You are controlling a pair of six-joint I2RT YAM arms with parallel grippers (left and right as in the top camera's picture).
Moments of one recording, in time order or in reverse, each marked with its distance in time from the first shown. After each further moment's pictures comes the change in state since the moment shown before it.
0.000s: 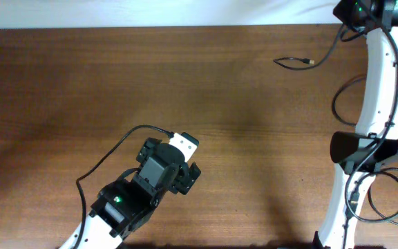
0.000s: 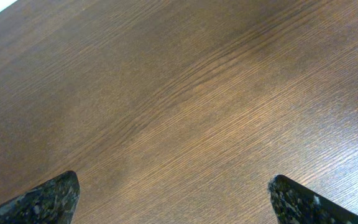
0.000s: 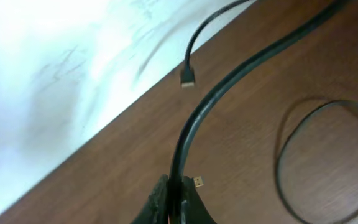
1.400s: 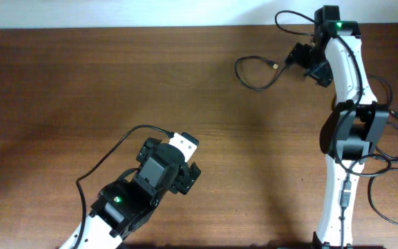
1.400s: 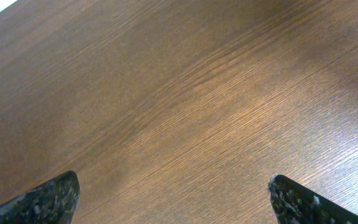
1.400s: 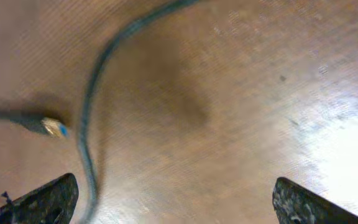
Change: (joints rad) left arm 0.000 0.000 0.000 0.000 0.000 0.000; right arm 0.020 0.173 -0.429 0.080 -0.177 -0.117
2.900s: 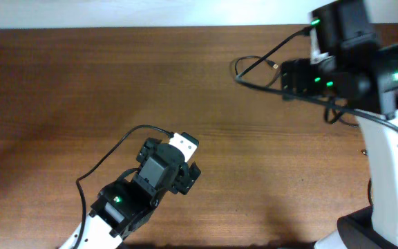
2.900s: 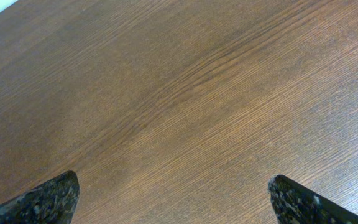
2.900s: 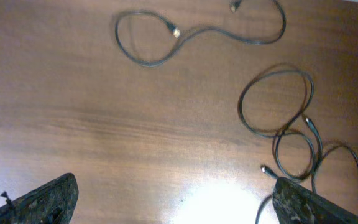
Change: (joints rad) left arm 0.000 0.000 0.000 0.000 0.000 0.000; right arm 0.431 -0.821 -0.092 -0.440 0.314 -0.325
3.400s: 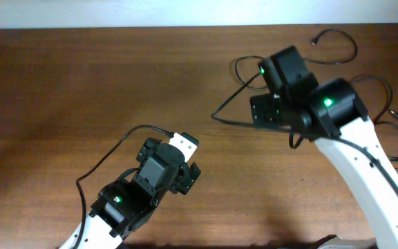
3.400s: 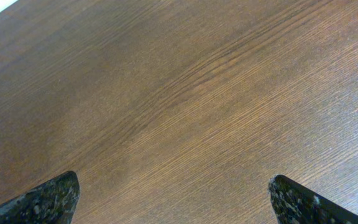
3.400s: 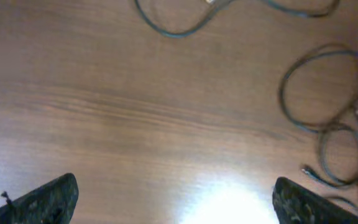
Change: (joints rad) left arm 0.000 0.000 0.000 0.000 0.000 0.000; right arm 0.119 -0.223 -0.669 0.402 0.008 0.090
